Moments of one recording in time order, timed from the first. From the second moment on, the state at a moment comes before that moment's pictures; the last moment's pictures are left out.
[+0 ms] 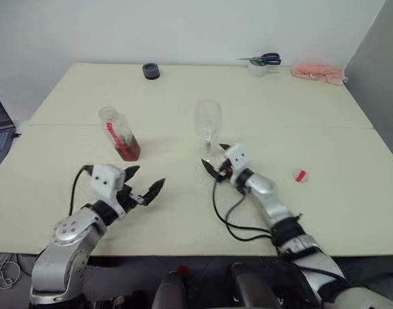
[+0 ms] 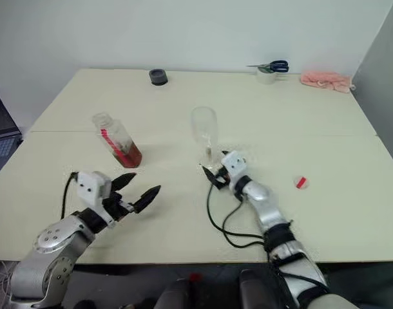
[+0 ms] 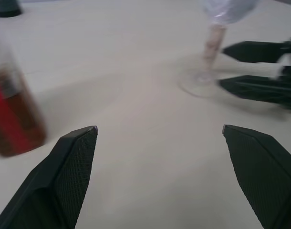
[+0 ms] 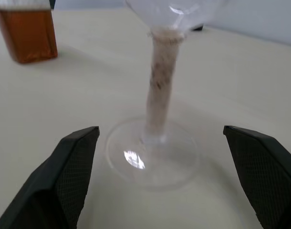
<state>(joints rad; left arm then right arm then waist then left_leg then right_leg) 0.08 0.46 0.29 -0.40 -0.43 0.42 -0.48 -0.49 -0.21 0.18 0.37 0.04 -0.07 0.57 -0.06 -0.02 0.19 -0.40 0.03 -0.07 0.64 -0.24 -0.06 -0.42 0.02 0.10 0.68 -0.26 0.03</state>
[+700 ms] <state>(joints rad) -0.20 0.45 0.36 -0.22 -0.34 0.39 -0.27 -1.06 -0.57 0.09 -0.14 0.53 0.79 0.92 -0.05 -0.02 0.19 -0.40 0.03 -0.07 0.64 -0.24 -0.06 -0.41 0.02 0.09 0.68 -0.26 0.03</state>
